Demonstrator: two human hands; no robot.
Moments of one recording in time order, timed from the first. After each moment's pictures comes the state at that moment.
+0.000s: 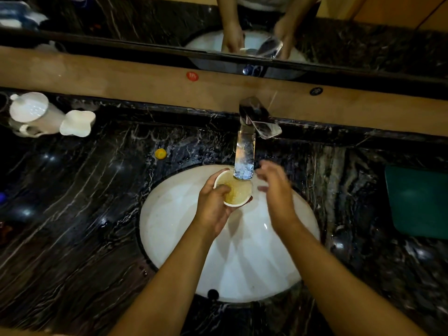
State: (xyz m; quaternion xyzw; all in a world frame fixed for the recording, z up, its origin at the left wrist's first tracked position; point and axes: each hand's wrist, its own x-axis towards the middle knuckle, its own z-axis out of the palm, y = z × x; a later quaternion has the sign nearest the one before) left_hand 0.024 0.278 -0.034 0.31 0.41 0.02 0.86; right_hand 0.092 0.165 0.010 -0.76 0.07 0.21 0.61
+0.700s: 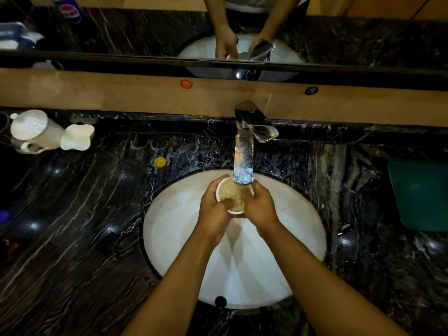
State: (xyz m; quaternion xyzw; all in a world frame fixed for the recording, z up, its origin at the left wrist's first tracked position) left_hand 0.017 0.279 -0.041 0.43 0.39 0.02 0.82; right_hand 0.078 0.183 -0.036 -0.78 0.07 0.29 0.54
